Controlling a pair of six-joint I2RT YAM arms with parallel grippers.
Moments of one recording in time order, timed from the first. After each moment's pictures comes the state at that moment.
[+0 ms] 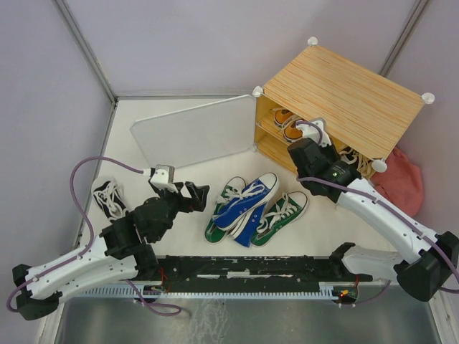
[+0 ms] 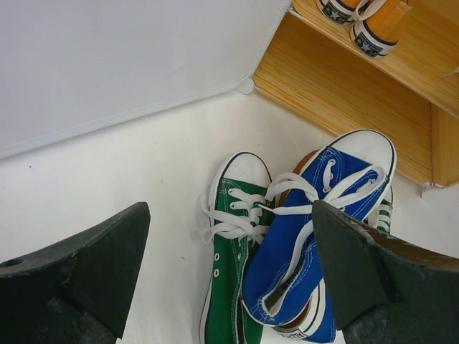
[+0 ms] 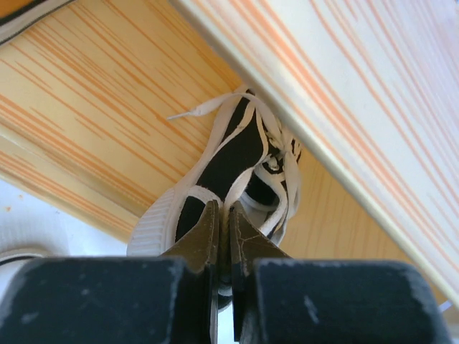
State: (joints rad) left arm -1.07 0.52 0.57 -0.29 -0.68 -0.50; right arm 0.67 1.15 1.06 -0.78 1.09 0.09
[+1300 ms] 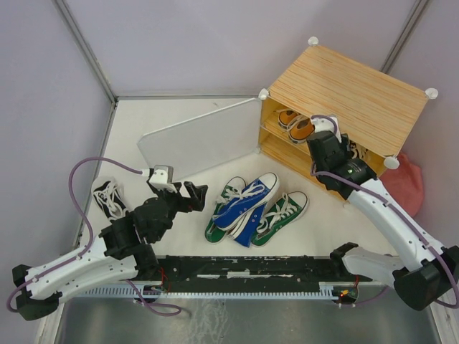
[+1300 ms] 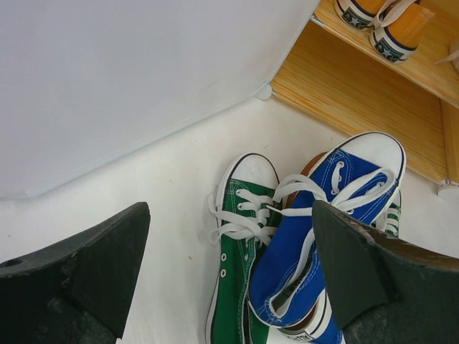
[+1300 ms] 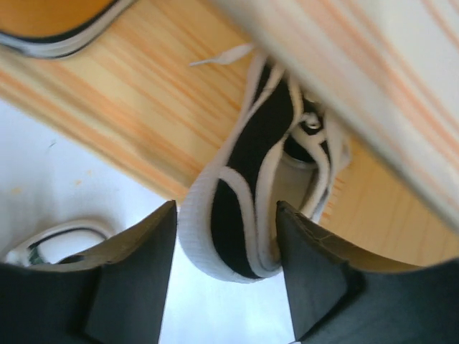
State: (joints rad) left arm -1.07 0.51 0.57 -0.31 -0.71 -0.50; right arm 0.50 1.11 1.08 -0.75 0.77 0.08
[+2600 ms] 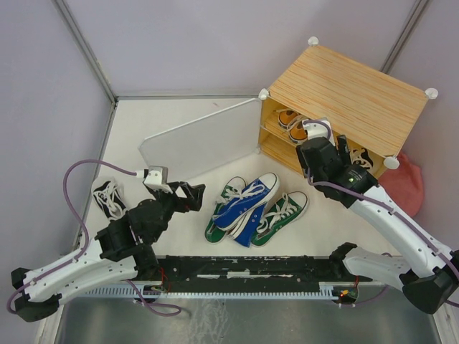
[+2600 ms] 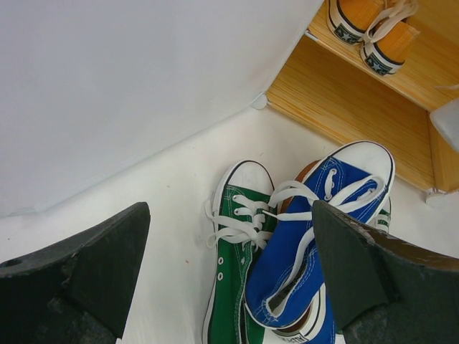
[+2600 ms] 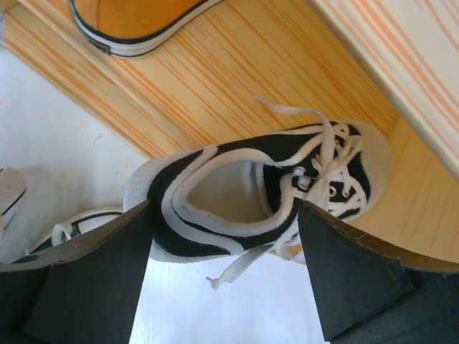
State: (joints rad) left arm -1.07 0.47 0.57 -0.31 -0.71 -0.50; right arm 0.63 1.06 1.09 -0.78 0.74 0.10
